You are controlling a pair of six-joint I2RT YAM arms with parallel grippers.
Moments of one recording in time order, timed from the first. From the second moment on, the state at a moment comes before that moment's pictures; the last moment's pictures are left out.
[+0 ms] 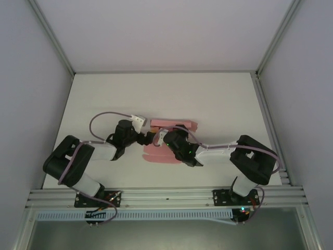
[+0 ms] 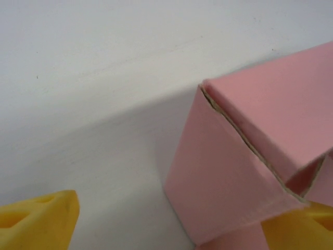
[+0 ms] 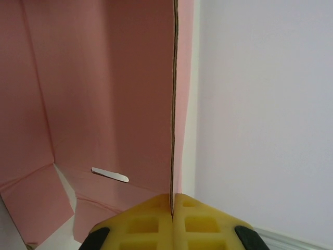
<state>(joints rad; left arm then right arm) -0.55 1.57 0.45 0.63 0.16 -0.07 1.05 1.61 0.70 0.28 0.89 -1.00</state>
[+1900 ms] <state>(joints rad) -0.71 1.25 0.61 0.34 -0.38 -0.23 0.86 1.01 0.87 0.09 0.45 -0.26</state>
